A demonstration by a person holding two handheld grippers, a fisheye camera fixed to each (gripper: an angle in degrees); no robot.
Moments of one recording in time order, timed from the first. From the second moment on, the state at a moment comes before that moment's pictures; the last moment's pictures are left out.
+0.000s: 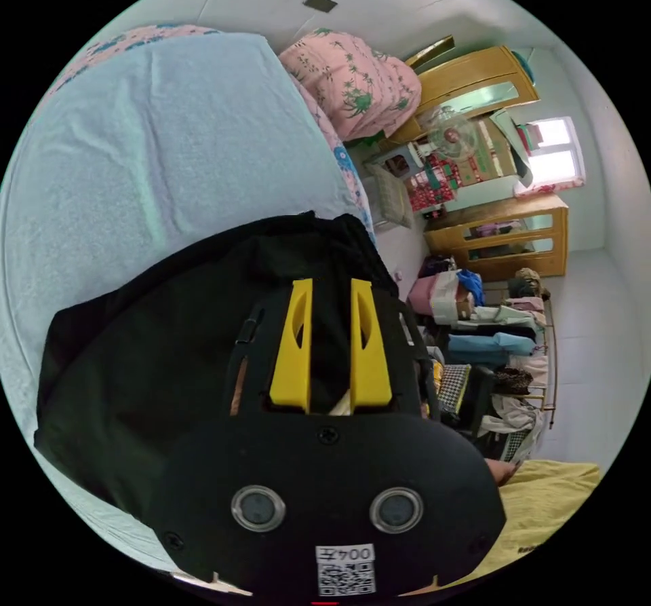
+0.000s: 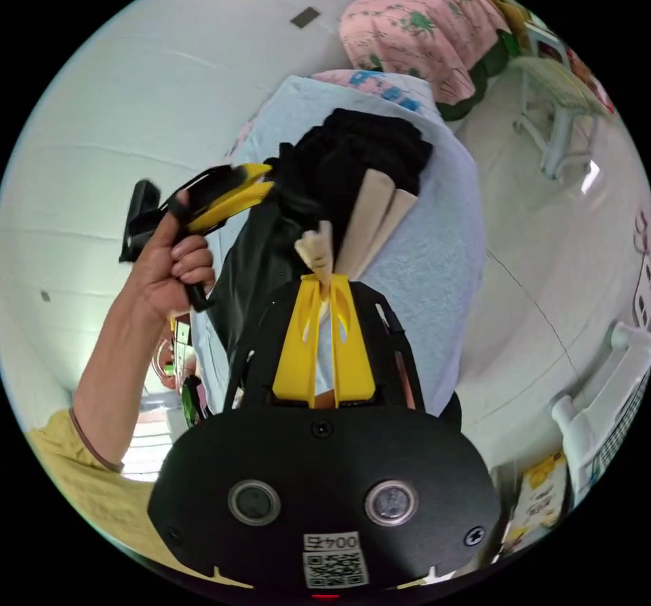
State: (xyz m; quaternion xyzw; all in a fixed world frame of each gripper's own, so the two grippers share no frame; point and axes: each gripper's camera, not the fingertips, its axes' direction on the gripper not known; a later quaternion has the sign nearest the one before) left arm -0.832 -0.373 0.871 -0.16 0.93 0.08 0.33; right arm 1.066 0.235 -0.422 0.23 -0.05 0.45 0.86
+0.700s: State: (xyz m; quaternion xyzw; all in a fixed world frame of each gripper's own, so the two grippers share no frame) left arm -0.923 -0.013 1.219 -0.29 0.88 -0.19 0.33; right arm 0.908 0.248 -0.356 0.17 -0.28 0.33 0.89
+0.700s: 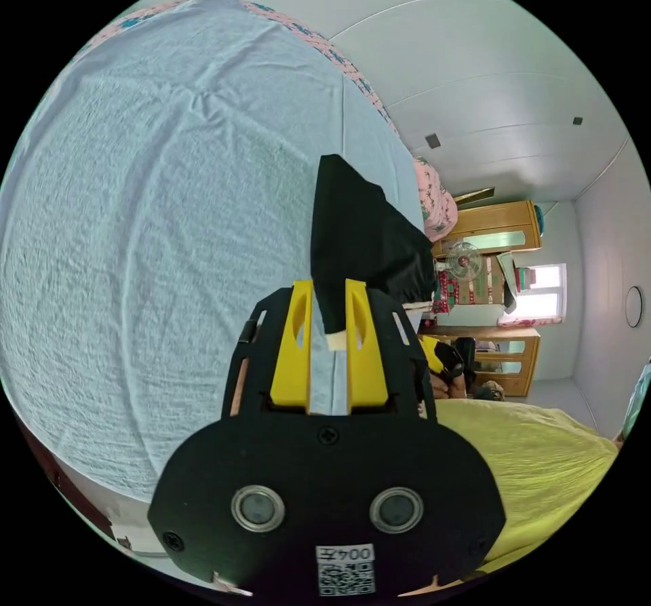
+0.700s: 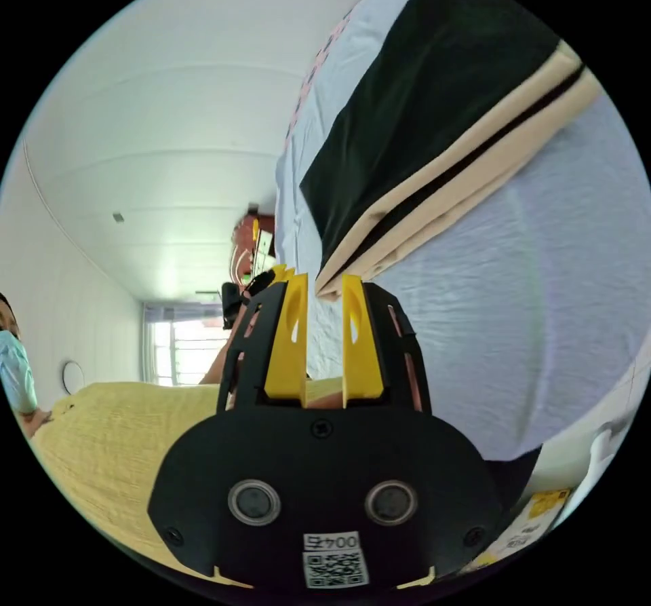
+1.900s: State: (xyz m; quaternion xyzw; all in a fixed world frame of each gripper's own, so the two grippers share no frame) left arm -1.017 0.149 1.391 -0.28 0.90 -0.18 0.29; right arm 0.635 0.233 -0.126 0.21 0.05 0.24 0.95
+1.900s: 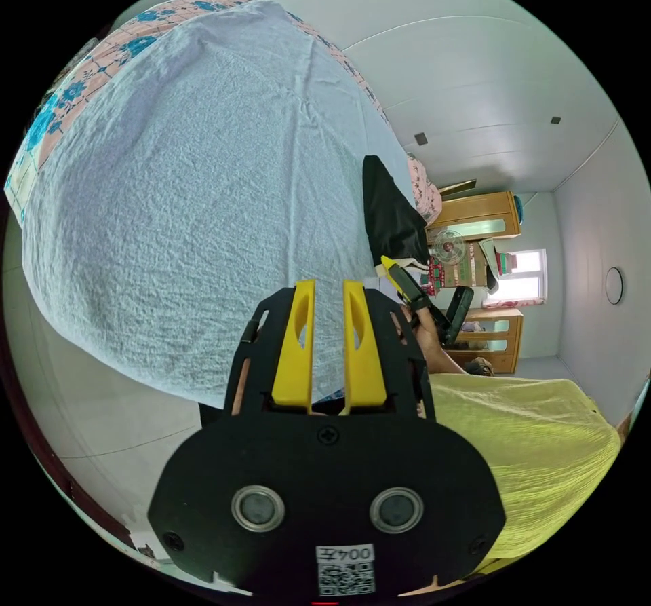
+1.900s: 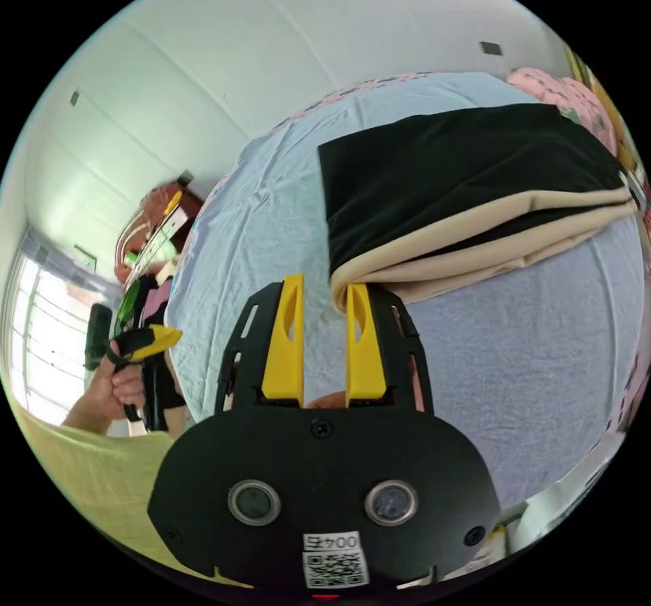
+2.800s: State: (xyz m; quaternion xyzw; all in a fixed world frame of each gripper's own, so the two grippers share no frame) left arm -0.960 0.029 1.395 -0.28 0.92 -0.12 0.23; right arm 0.641 0.233 -0.050 0.16 0.06 0.29 0.94
